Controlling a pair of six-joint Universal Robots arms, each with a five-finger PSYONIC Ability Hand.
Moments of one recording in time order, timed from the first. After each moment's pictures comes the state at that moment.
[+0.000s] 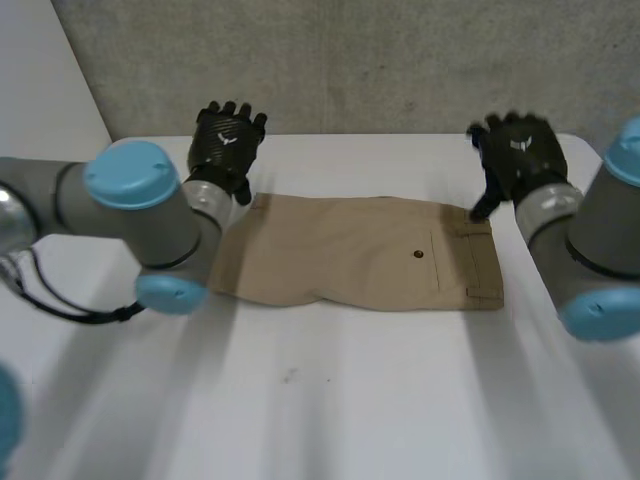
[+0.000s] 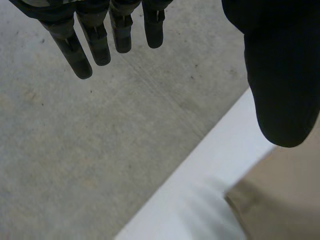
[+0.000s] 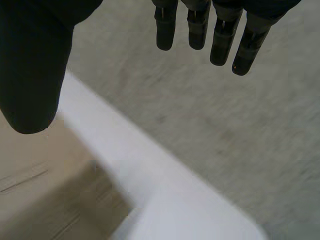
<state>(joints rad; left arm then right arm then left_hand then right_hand) 4.23 -2.29 -1.11 3.49 -1.62 3.60 1.90 -1.13 1.40 -0.23 1.56 2.81 0.20 0.20 0.22 0.21 0.05 0.21 0.23 0.21 0.24 0.07</state>
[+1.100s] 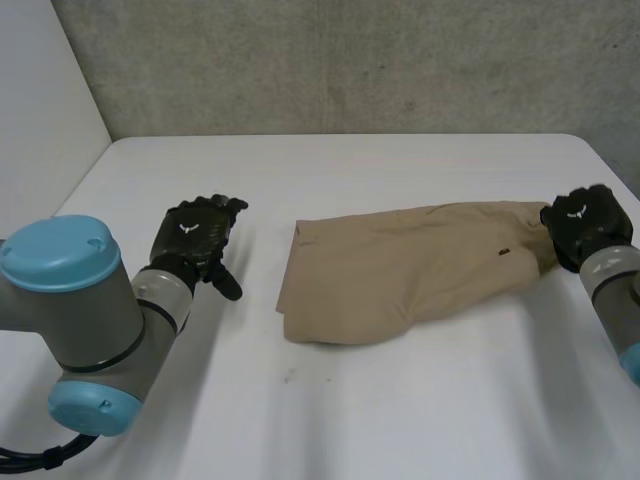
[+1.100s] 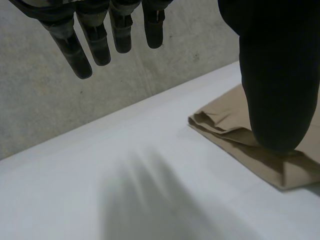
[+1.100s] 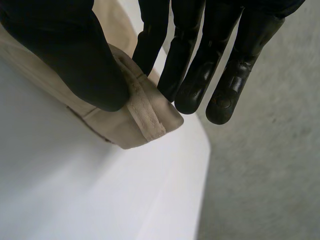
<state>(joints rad) 4.26 -1.97 -1.68 3.49 -1.61 3.22 1.67 -1.14 1.66 -0.35 1.50 2.26 0.20 0.20 0.22 0.21 0.05 0.95 1.18 1.18 1.19 0.96</state>
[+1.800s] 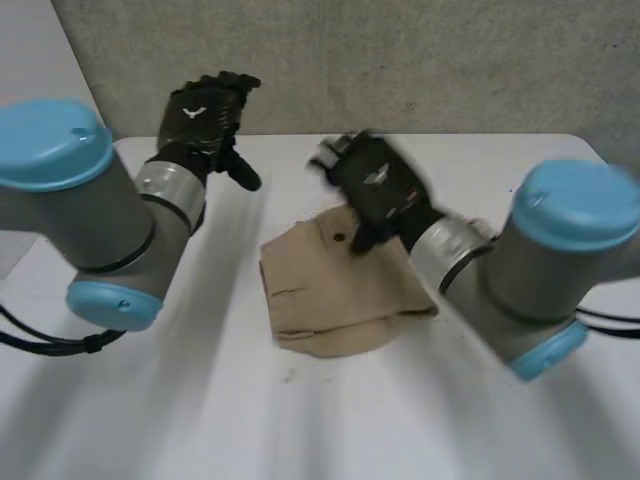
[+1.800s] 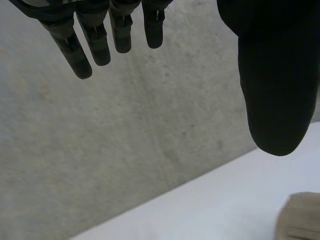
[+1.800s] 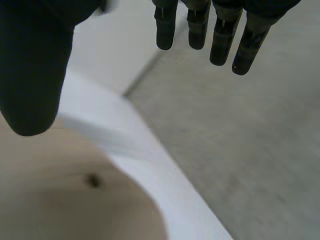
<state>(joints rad) 4.21 -2.03 -1.27 3.40 -1.62 3.16 2.12 -1.10 1.39 -0.34 1.25 2.78 0.20 0.20 0.22 0.21 0.05 0.21 0.22 0.21 0.24 0.07</state>
